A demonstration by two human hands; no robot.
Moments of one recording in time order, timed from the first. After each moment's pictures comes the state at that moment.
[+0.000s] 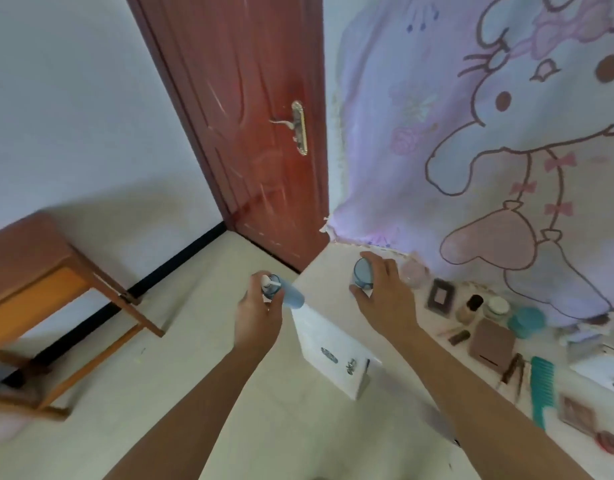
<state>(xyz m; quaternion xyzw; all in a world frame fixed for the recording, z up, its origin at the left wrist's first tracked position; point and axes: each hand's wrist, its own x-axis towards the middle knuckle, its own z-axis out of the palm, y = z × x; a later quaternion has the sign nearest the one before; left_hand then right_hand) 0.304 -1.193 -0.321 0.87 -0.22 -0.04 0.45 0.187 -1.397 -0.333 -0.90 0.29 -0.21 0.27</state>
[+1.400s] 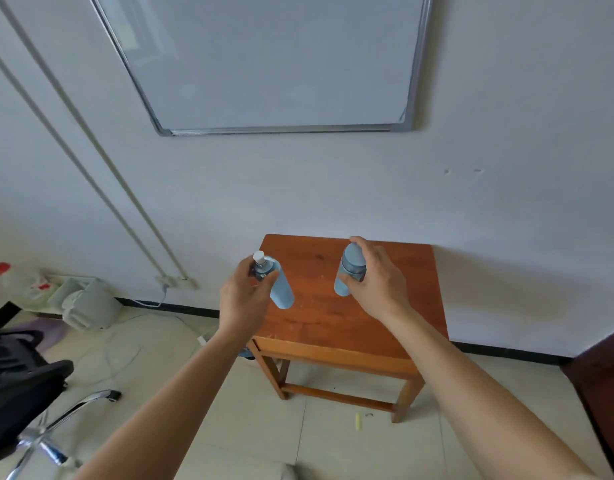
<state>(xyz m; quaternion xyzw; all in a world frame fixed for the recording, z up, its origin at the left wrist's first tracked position) 0.932 -0.499 -0.258 0.84 0.26 0.23 0.43 1.059 -0.697 -0.295 -0.90 -0.24 -0.06 0.37</state>
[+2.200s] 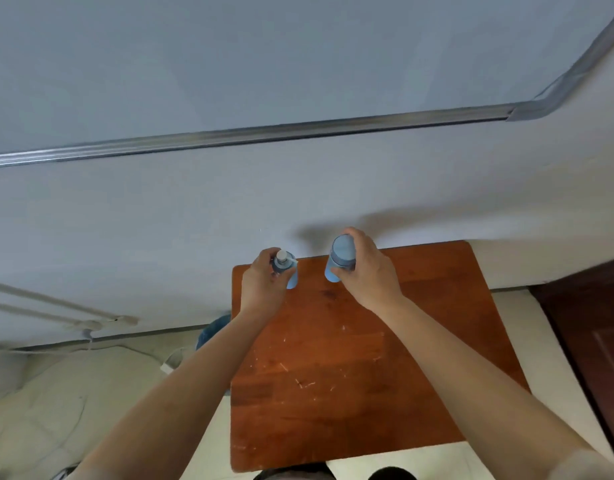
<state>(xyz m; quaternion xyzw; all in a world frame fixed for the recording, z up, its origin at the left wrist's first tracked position) 1.271 -0.307 -0.406 0.85 0.18 -0.01 0.49 1.311 -0.509 -0.397 -0.95 -0.09 0.05 0.31</state>
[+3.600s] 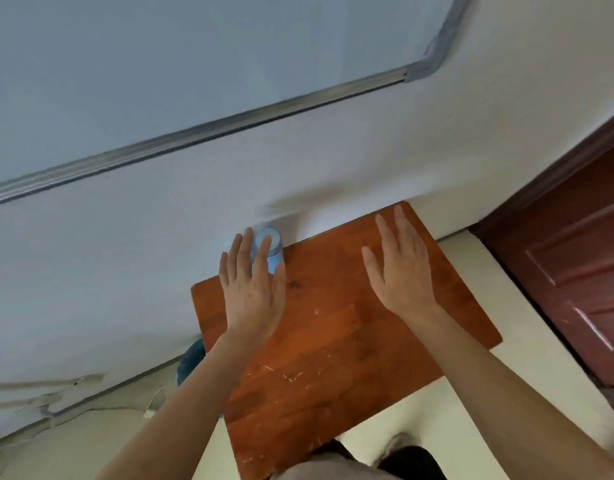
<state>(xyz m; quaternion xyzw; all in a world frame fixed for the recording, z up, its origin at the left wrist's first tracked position) 1.253 -0.344 -0.393 0.95 -0.10 0.11 0.26 1.239 -0.597 -0.388 -0.98 0.05 -0.10 0.13</state>
